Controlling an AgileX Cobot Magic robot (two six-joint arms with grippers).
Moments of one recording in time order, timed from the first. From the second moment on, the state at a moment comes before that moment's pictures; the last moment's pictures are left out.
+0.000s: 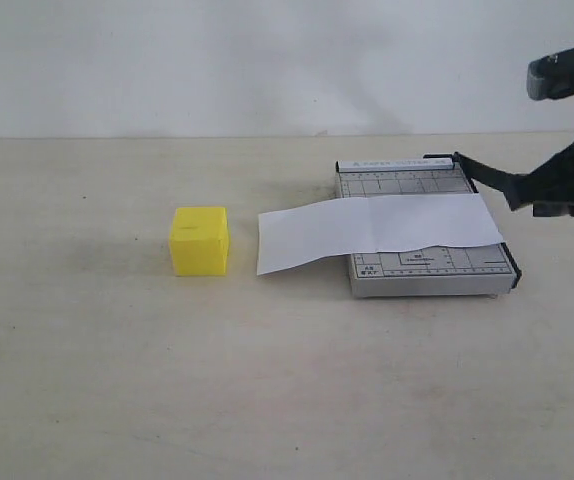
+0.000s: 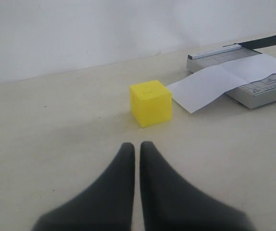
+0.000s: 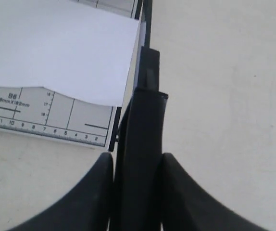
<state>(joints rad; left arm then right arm) -0.16 0.00 0.00 -0.15 0.30 0.80 0.17 1.46 -0.96 -0.22 0.58 0.05</state>
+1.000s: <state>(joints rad) -0.16 0.00 0.00 -0.15 0.30 0.80 0.17 1.24 -1.05 0.10 0.47 -0.22</state>
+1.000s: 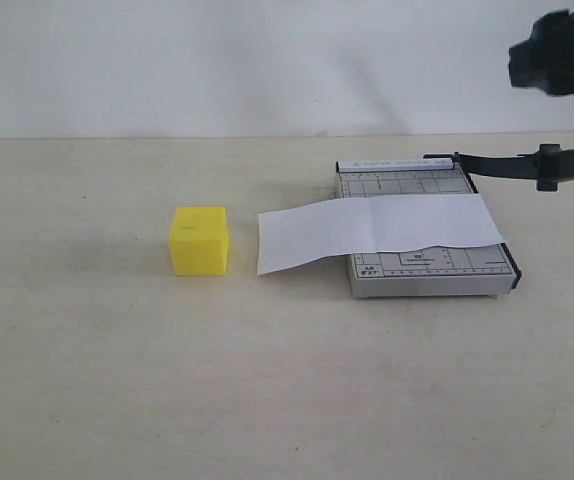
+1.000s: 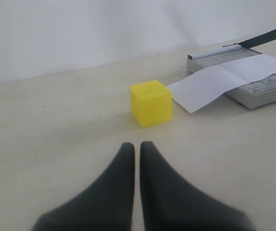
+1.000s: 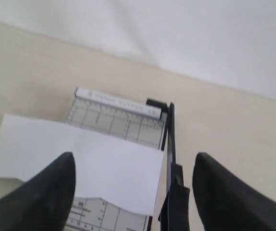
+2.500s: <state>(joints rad) -0.16 0.00 0.00 -0.15 0.04 0.80 0.17 0.37 -0.27 0.22 0.33 0.03</state>
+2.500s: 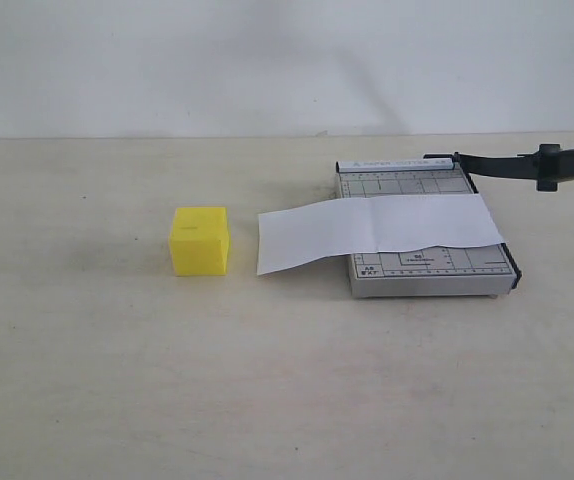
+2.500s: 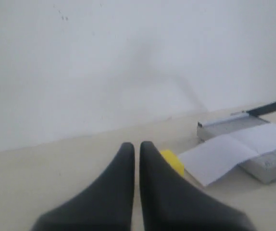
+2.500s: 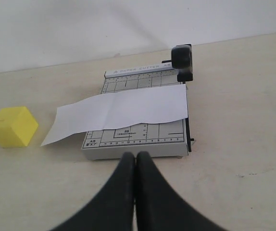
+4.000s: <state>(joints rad) -0.16 0.20 -0.38 -0.20 0.27 0.49 0.17 0.37 -0.27 0.22 0.33 0.03</state>
